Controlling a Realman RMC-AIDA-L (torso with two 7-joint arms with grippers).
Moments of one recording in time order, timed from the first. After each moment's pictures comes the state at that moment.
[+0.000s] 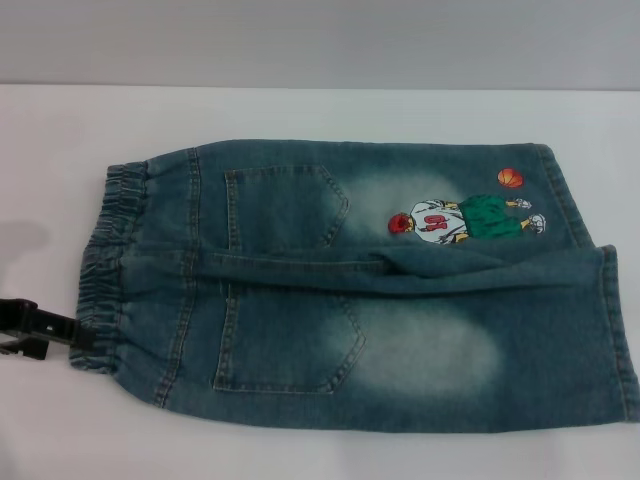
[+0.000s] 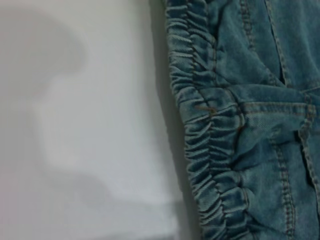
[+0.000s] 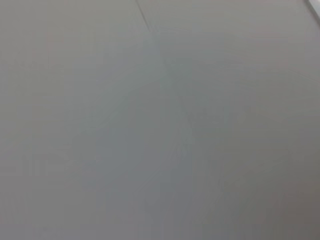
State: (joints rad) left arm -0.55 -1.84 0.85 0.75 2.45 1.63 -2.49; right arm 0.27 2.07 -0.64 0.06 -0.26 -1.53 0.47
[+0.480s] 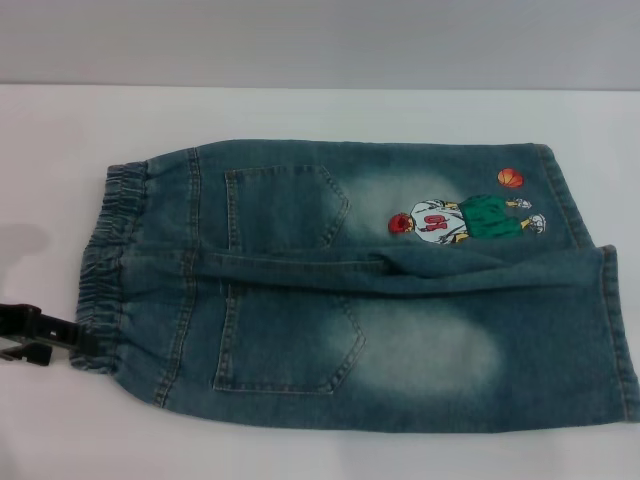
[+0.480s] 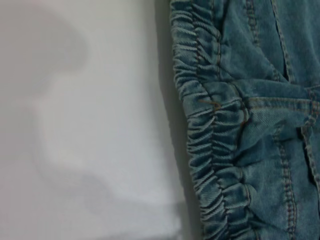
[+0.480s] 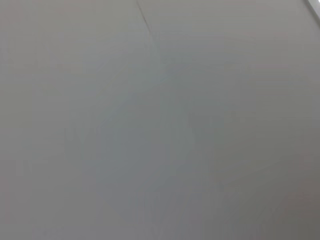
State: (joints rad) left arm -0.54 -1.85 0.85 0.74 2.45 1.62 -2.49; right arm 0.27 2.07 -0.64 0.05 -0.26 -1.53 0.47
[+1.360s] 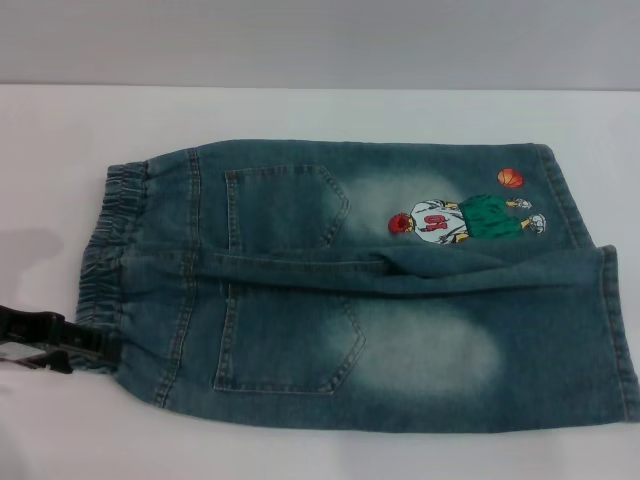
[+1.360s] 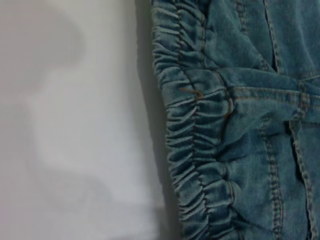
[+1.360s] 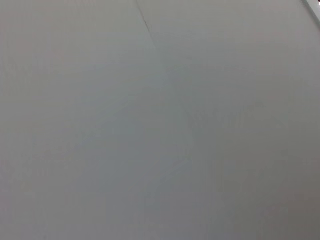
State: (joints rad) left arm -0.54 -1.88 0.85 0.74 2.44 1.61 -2.50; right arm 0.27 2.07 -0.64 0.04 -0.26 -1.53 0.47
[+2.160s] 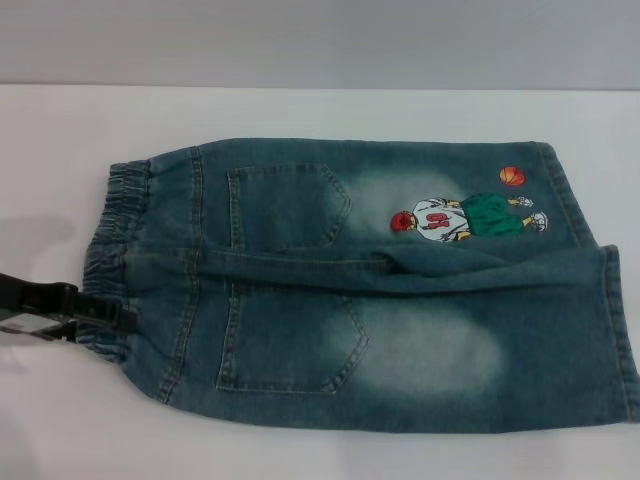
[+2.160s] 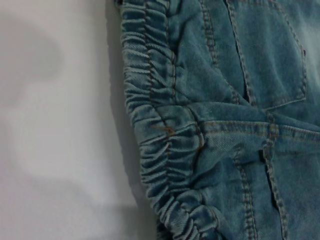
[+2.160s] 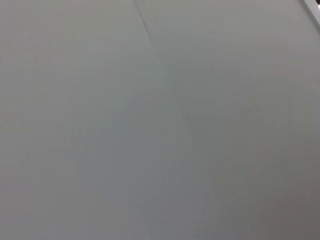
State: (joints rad) left arm -0.58 -1.89 0.80 0.74 2.44 1.61 -2.50; right arm 0.27 2.07 -0.64 0.03 -0.26 -1.53 0.47
